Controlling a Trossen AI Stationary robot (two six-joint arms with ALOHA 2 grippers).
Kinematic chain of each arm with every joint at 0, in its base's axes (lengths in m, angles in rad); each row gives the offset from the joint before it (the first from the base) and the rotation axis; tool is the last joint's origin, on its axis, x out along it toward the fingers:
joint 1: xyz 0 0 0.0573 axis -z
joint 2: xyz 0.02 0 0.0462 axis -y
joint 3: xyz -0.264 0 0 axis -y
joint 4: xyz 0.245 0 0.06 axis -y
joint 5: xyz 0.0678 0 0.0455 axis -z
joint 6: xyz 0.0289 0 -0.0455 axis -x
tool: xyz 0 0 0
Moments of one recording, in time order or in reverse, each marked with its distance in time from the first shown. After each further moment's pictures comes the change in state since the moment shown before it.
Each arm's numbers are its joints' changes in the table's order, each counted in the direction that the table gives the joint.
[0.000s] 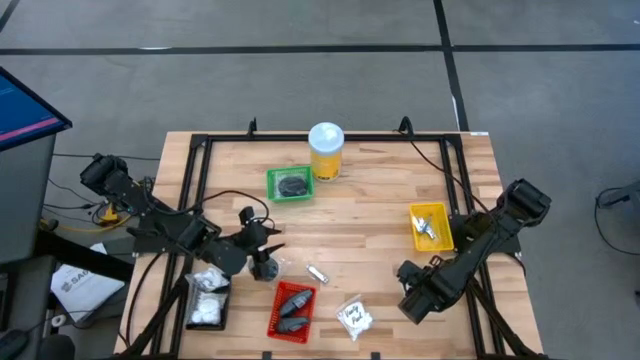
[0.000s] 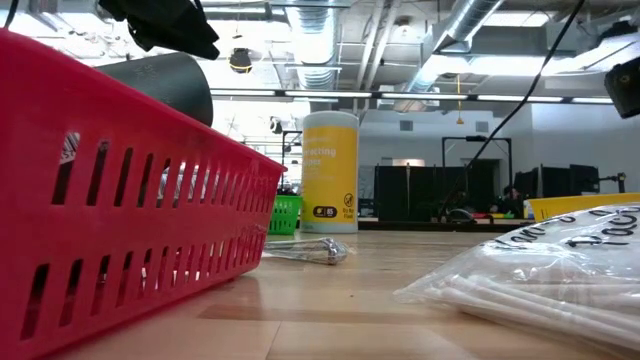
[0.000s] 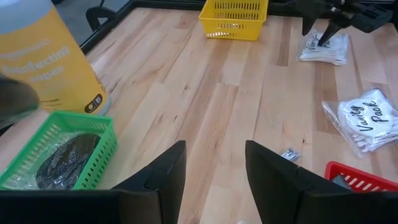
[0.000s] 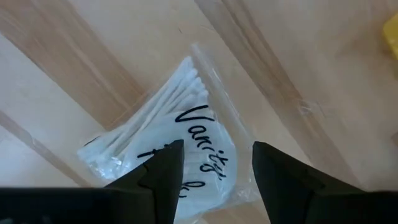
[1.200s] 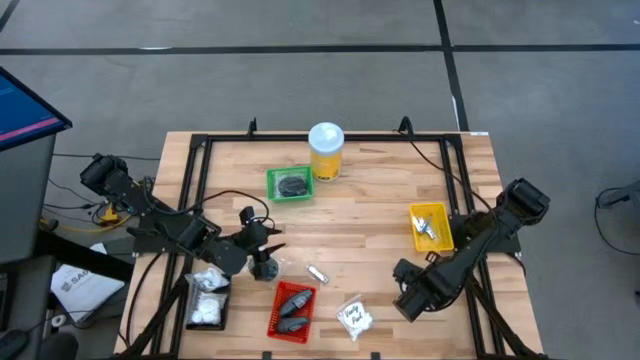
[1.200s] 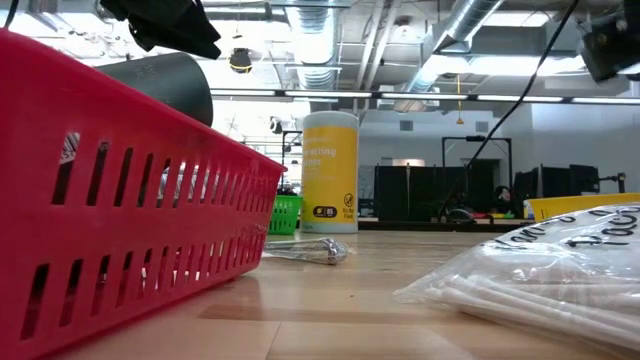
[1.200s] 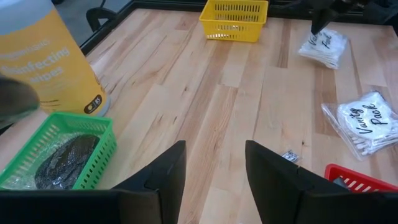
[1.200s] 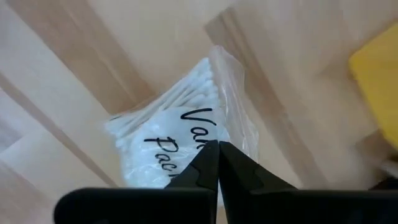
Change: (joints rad) left arm 0.000 -0.001 0.000 0.009 0.000 0.000; right arm 0.042 0.000 0.120 -0.142 0.008 0.128
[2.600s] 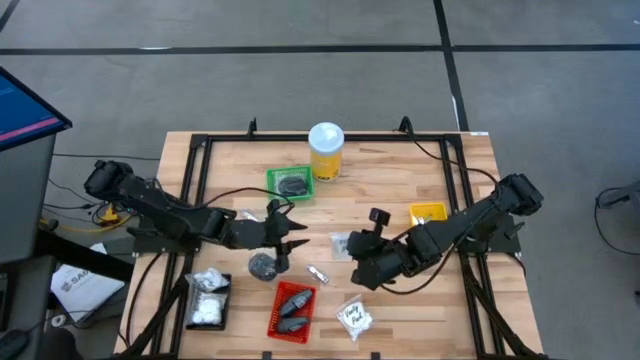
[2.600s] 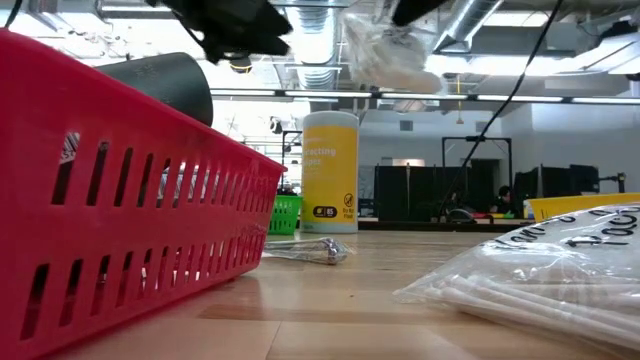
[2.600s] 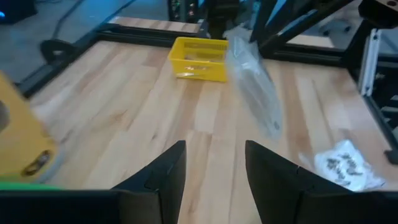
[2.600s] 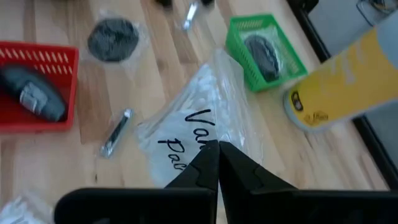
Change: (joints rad) left arm -0.213 -0.116 0.000 0.389 0.274 -0.225; right arm 0.268 0.000 0.401 0.168 0.630 0.840
